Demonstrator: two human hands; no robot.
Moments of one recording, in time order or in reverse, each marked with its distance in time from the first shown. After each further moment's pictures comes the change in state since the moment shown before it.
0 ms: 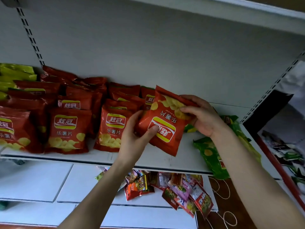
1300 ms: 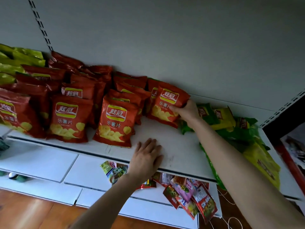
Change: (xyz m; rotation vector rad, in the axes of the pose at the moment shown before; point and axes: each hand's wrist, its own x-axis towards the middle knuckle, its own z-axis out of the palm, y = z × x) left_hand 0.002 -0.123 0.020 1.281 -0.248 0.273; right_hand 0.112 0.088 -0.013 -0.441 0.171 0.059
